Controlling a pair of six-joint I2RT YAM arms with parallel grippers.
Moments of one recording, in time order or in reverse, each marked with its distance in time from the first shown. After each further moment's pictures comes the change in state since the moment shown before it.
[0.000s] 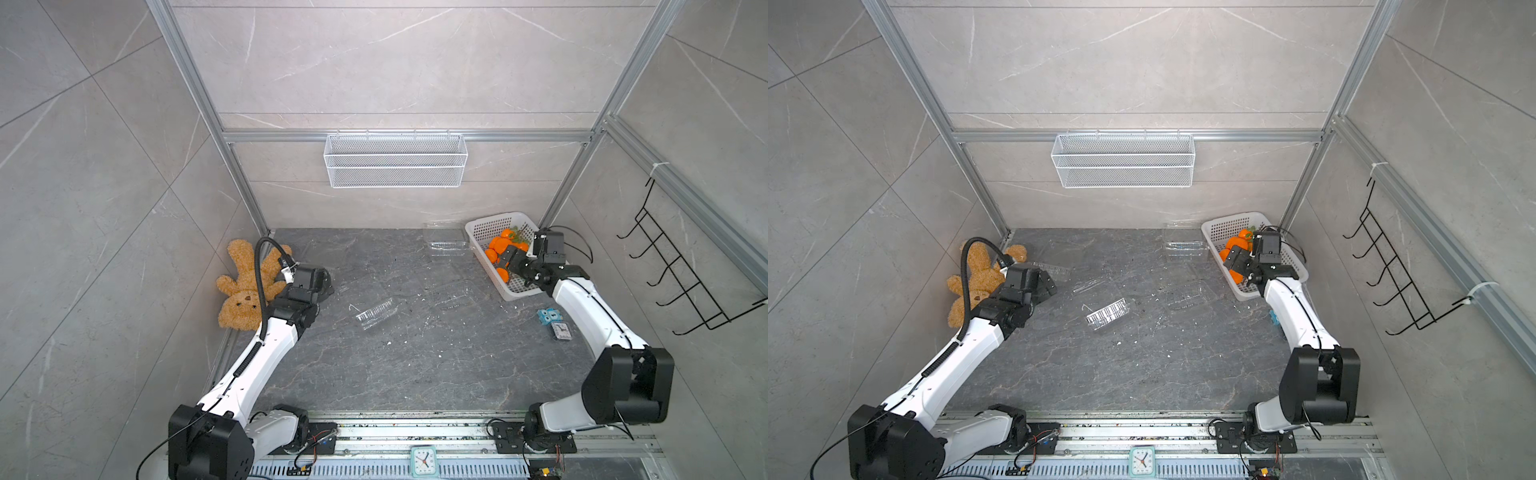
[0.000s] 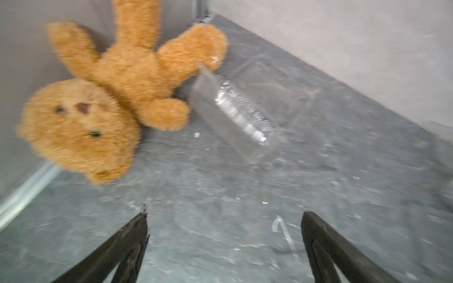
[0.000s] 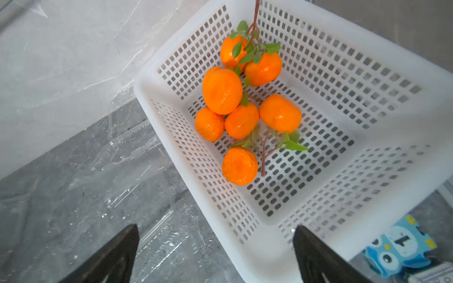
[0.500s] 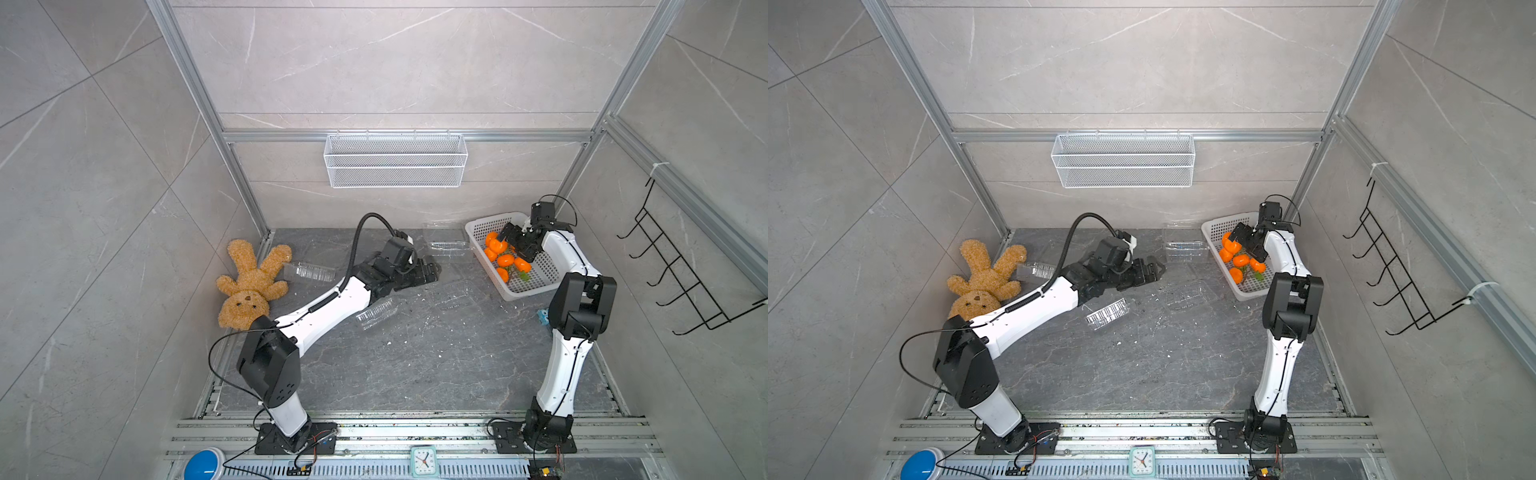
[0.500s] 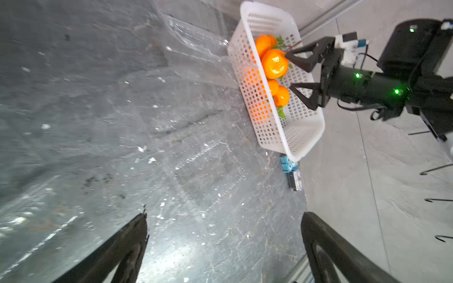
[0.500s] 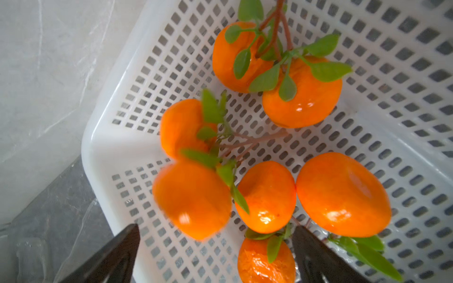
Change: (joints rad) left arm -0.452 0.514 0.591 0.089 0.656 -0.178; right arm -0.156 0.724 0.837 -0.339 -0.286 0.068
